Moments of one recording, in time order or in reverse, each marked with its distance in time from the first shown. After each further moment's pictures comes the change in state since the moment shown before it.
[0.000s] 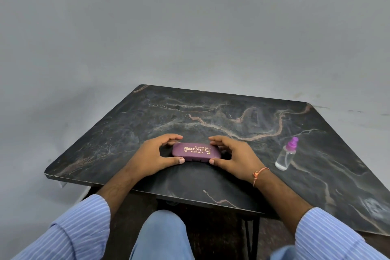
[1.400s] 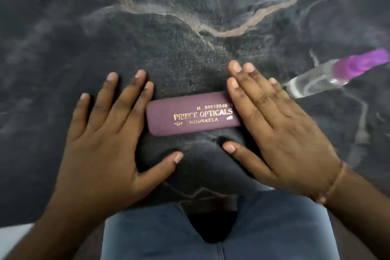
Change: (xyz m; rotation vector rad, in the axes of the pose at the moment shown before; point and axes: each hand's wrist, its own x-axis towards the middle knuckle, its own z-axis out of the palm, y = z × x) left_hand 0.010 0.060 0.058 0.617 -0.441 0.051; right_hand -0.072 0.036 -0.037 -0.482 -0.220 0.078
